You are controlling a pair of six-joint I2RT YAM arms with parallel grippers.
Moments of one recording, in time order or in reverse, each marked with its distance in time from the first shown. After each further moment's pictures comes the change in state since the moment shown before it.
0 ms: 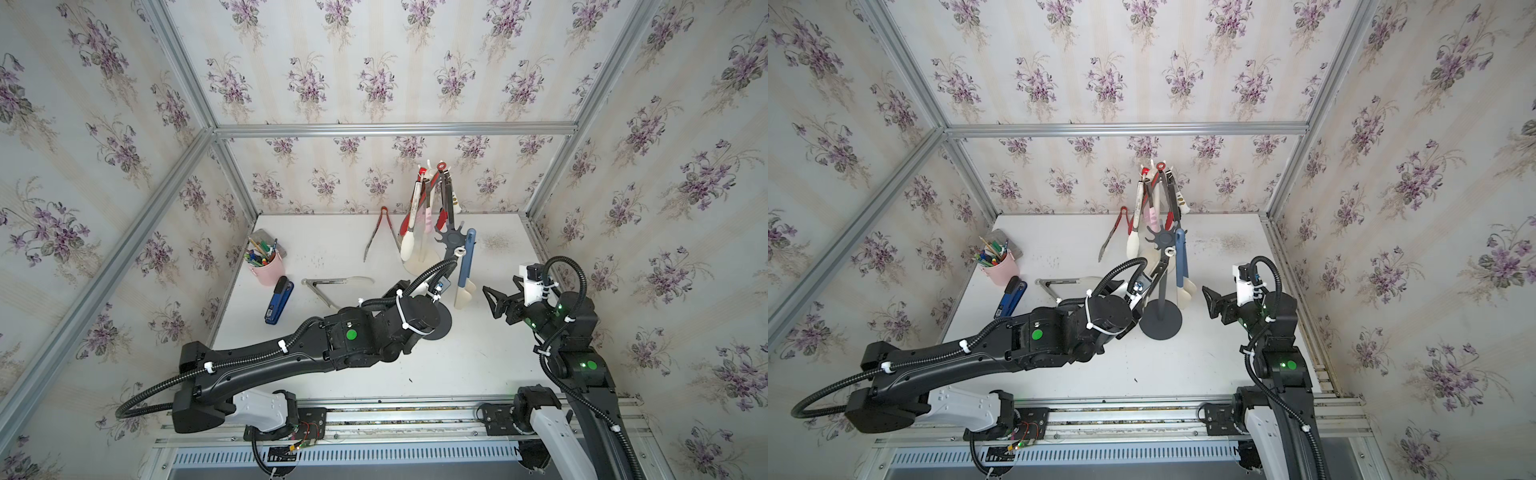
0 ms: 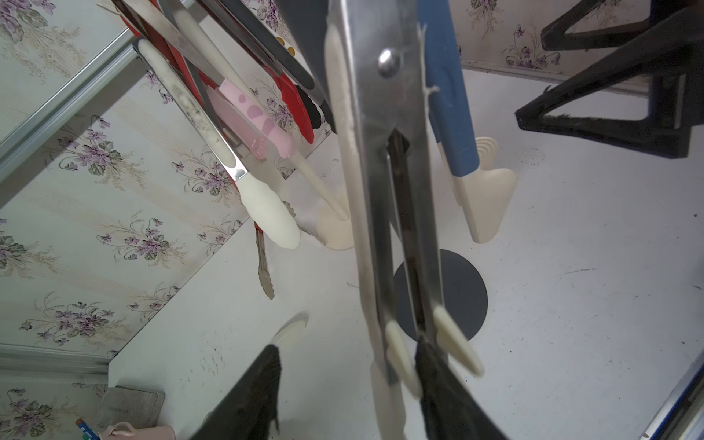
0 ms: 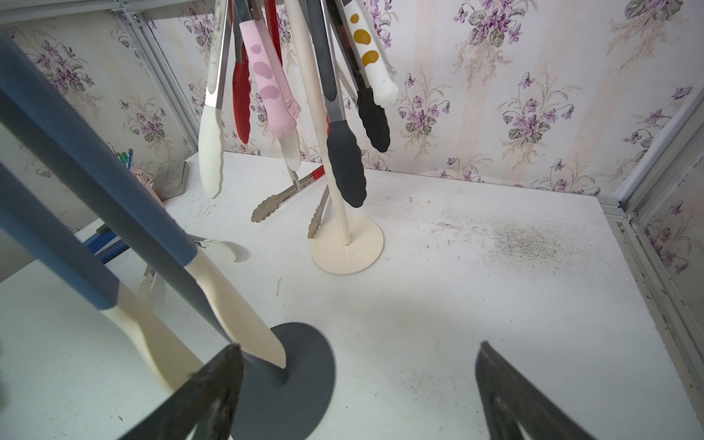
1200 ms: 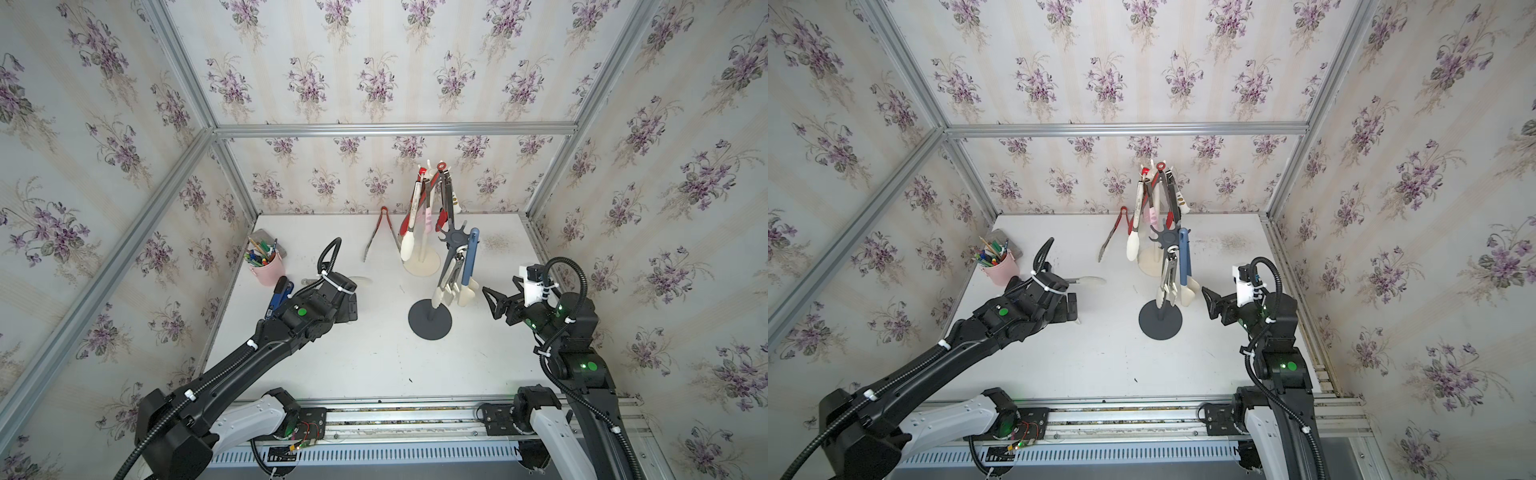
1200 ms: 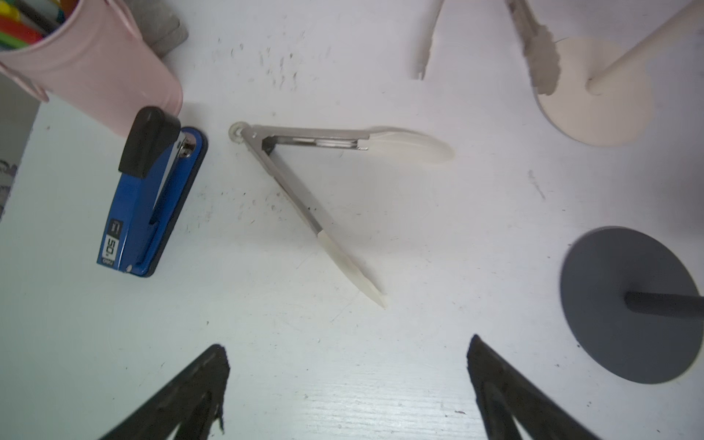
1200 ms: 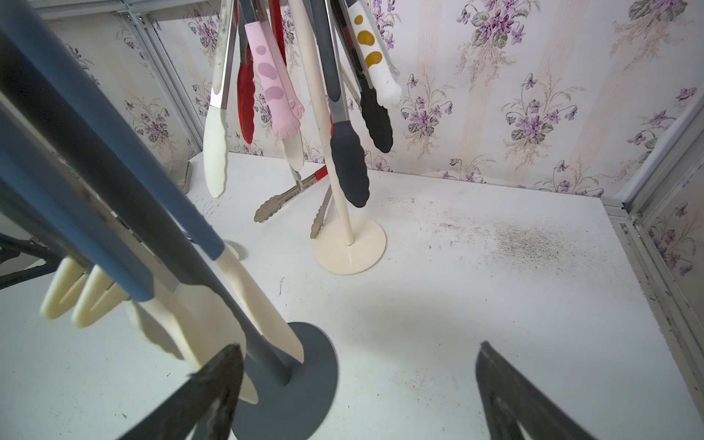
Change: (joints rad) left arm 0.686 -0.234 -0.463 -0.165 0.337 -0.621; right arm 0.000 -0.014 -0.002 -0.006 -0.008 0.001
